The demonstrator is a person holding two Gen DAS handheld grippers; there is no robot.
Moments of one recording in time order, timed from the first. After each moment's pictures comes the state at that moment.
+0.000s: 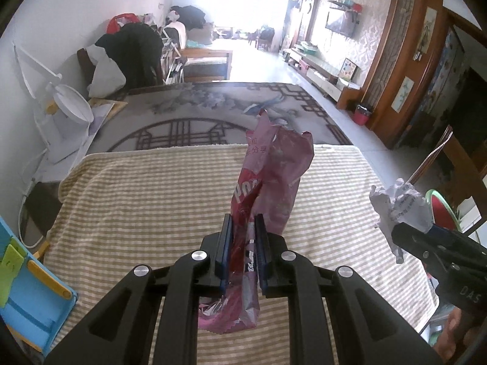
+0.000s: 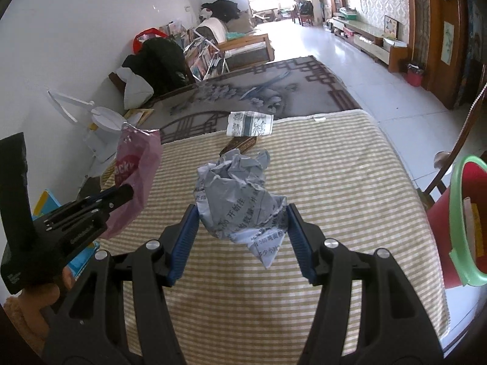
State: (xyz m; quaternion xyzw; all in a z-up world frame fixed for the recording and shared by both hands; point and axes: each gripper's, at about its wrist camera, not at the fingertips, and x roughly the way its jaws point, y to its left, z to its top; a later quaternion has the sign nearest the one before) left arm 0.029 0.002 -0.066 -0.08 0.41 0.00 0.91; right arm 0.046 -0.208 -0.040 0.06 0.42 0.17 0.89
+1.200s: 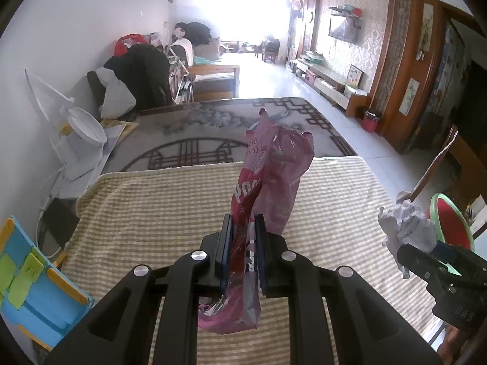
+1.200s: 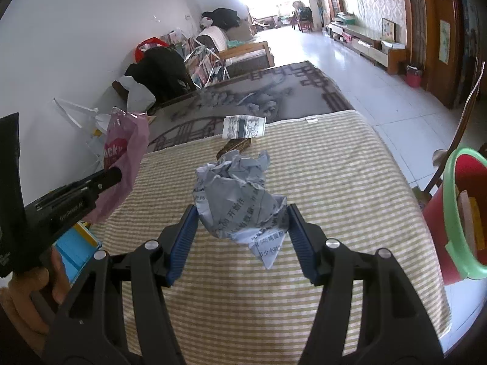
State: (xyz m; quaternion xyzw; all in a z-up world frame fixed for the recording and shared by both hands) left arm 0.019 -0.017 -0.045 -0.05 0.38 0.04 0.92; right arm 0.035 -0.237 -0.050 0.08 0.41 0.17 0.89
